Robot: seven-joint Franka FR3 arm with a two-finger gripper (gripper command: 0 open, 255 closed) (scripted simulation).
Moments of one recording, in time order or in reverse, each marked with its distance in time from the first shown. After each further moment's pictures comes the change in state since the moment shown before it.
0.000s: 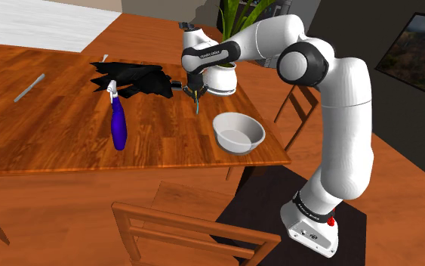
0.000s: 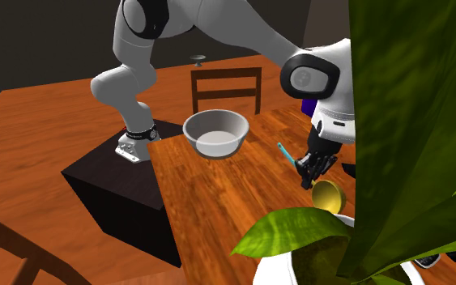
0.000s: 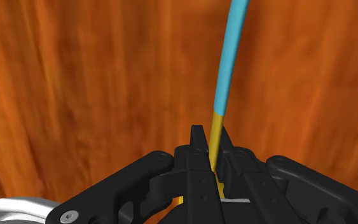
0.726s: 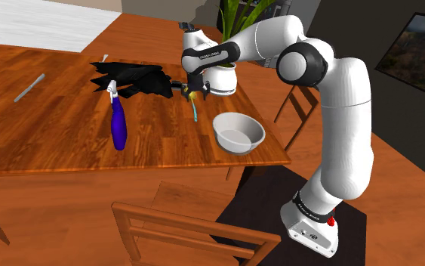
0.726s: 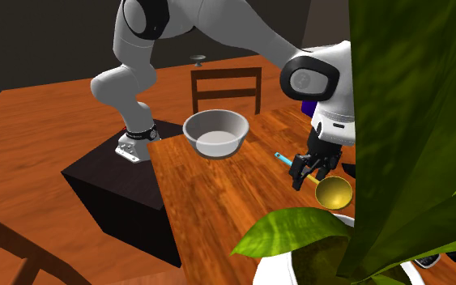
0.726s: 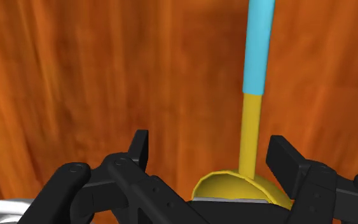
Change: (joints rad) arm -0.002 0.005 -0.001 0.000 0.000 0.006 0.000
